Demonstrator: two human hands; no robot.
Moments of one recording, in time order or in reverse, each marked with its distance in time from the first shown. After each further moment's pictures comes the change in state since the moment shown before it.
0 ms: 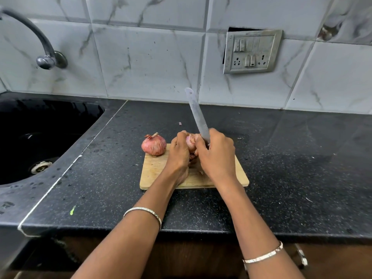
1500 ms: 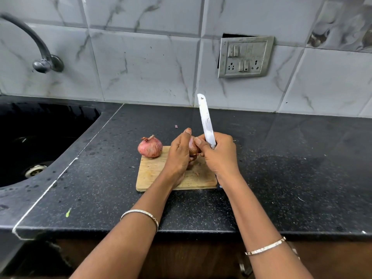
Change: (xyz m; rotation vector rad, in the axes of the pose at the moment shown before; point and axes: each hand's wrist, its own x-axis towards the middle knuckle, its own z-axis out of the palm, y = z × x) left_hand 0.002 -0.006 -0.002 0.130 -0.156 0.080; right_hand 0.010 0.023 -0.005 0.461 -0.044 0.143
